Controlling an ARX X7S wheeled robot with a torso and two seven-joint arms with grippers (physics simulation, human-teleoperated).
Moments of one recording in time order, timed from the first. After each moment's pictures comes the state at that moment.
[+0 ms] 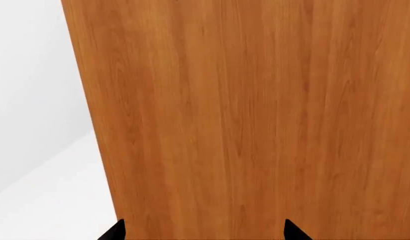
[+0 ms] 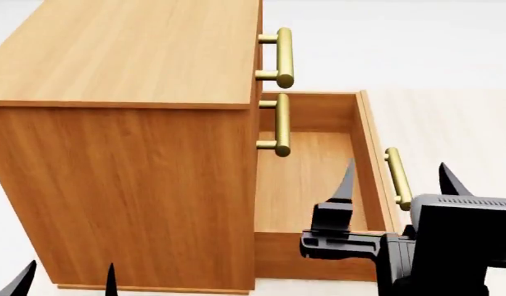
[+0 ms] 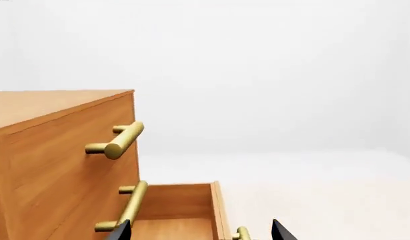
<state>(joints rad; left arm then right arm) -0.05 -0.21 0.25 0.08 -0.12 -0.06 -0.30 0.33 0.34 0.01 -0.71 0.52 0.84 0.39</state>
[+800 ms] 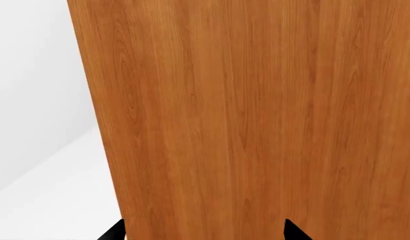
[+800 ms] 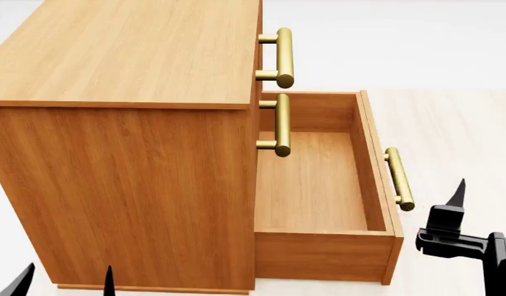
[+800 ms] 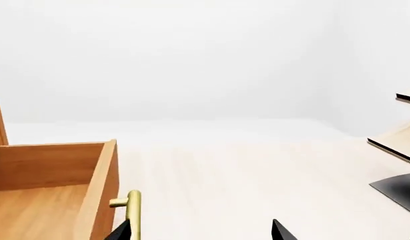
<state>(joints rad) -0.05 -0.23 0.27 0.06 -0.14 -0.05 -0.32 0.35 0.50 0.11 -0.16 0.42 0.54 0.19</state>
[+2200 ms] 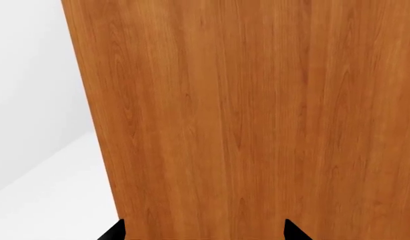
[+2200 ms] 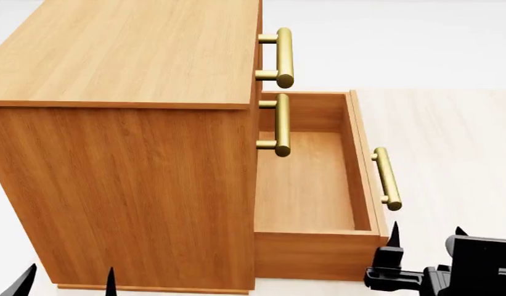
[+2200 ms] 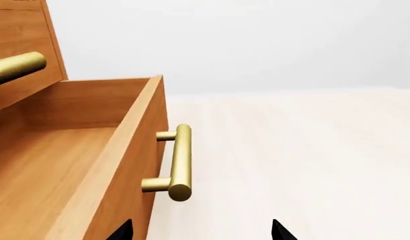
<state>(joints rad) -0.05 -0.26 0.30 0.06 -0.16 -0.04 -0.35 0.43 0.35 -0.02 0.45 0.35 0.08 -0.09</state>
